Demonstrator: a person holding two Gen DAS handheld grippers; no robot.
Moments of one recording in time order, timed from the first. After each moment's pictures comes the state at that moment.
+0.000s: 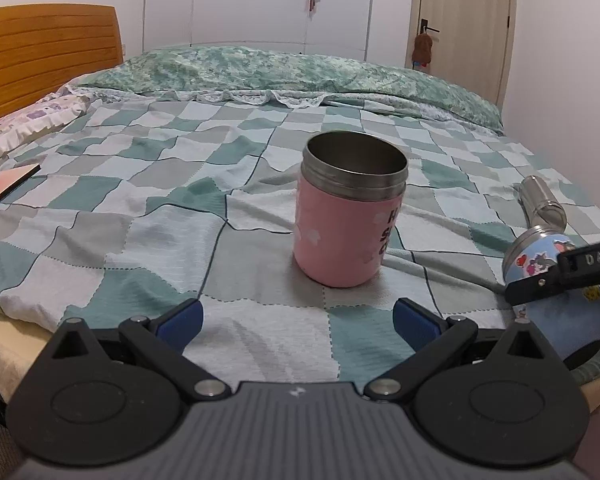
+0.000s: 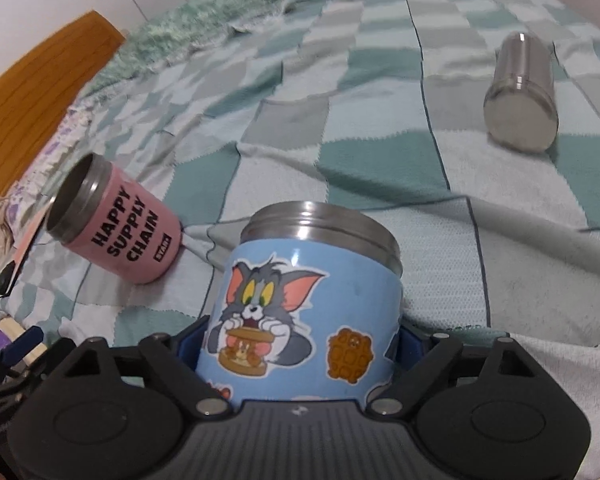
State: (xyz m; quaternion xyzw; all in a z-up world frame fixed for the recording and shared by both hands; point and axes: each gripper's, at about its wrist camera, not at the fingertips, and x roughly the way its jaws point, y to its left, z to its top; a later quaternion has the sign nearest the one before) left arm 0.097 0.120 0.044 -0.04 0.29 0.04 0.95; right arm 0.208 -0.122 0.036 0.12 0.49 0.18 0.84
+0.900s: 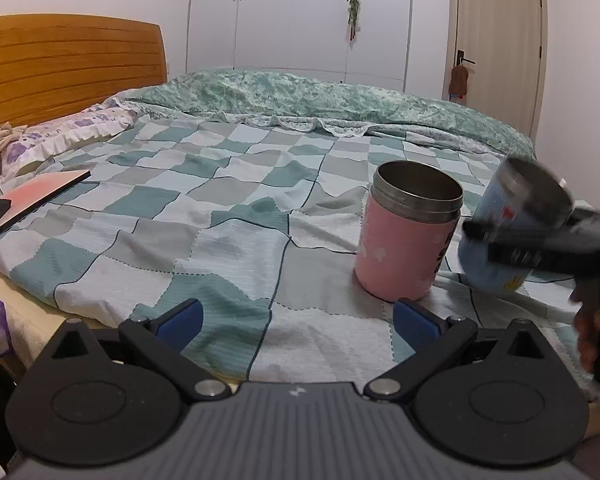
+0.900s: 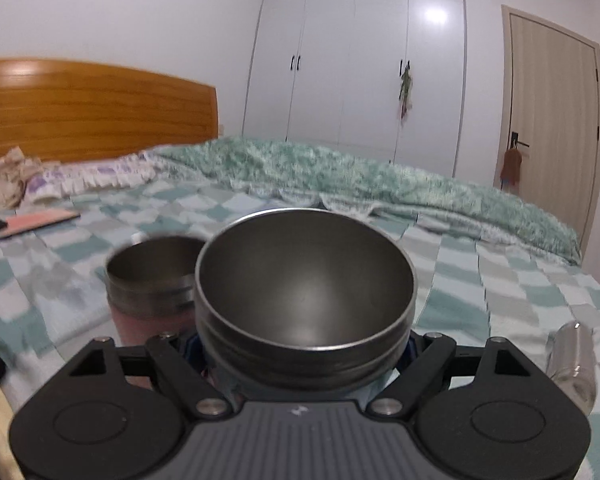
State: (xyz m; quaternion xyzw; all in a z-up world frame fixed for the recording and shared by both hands) left arm 0.069 0.149 0.048 -0.05 0.25 0.09 0.96; right arm 0.204 -0.015 0.047 -0.10 0.19 0.21 0.95
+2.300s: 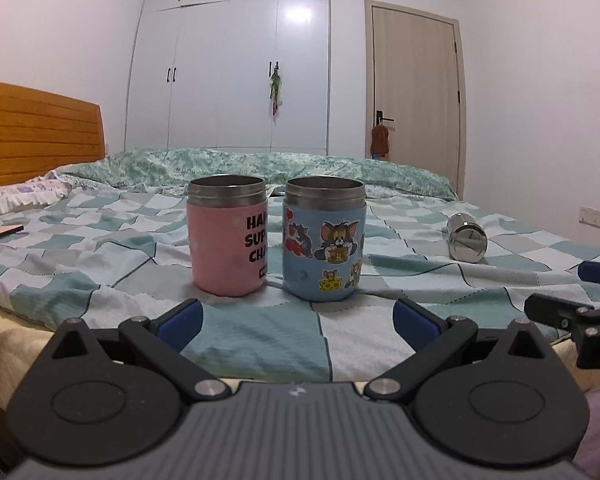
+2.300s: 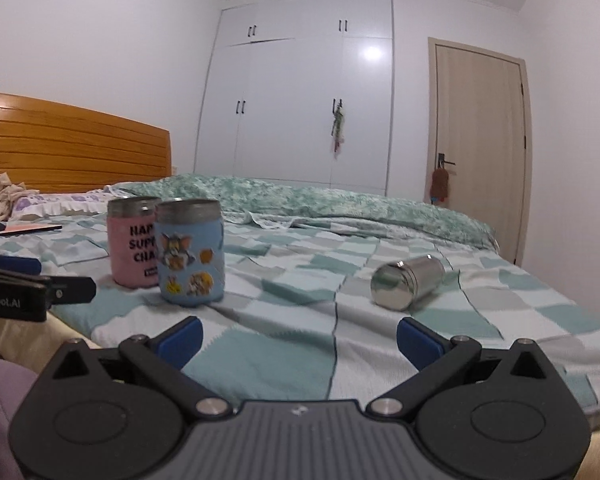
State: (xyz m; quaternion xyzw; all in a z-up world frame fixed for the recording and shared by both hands) left arm 0.017 0.013 -0.005 -0.01 0.11 0.01 0.99; right arm 0.034 -0.199 0.009 -0.05 0.12 0.14 0.98
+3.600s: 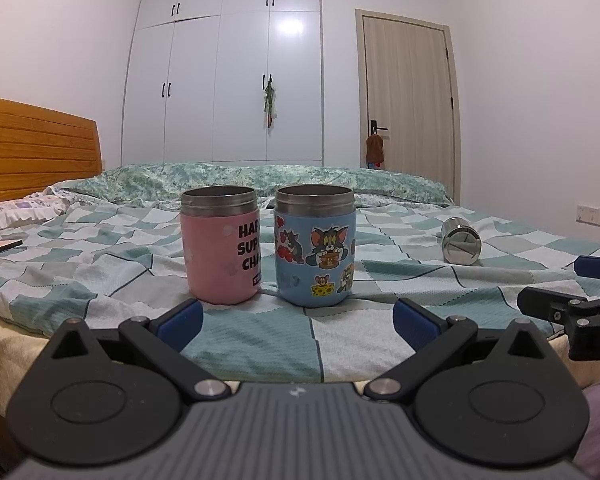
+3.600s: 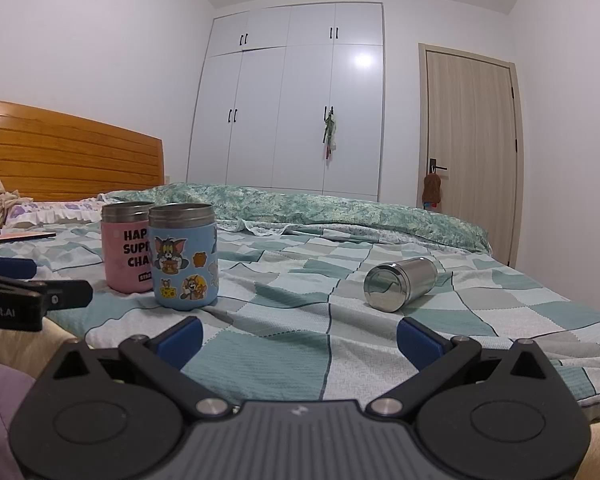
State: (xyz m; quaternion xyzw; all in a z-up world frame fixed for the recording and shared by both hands) left arm 0.012 0.006 -0.010 0.01 0.09 0.01 1.00; right arm 0.030 -0.202 0.005 -0.04 0.10 0.14 0.98
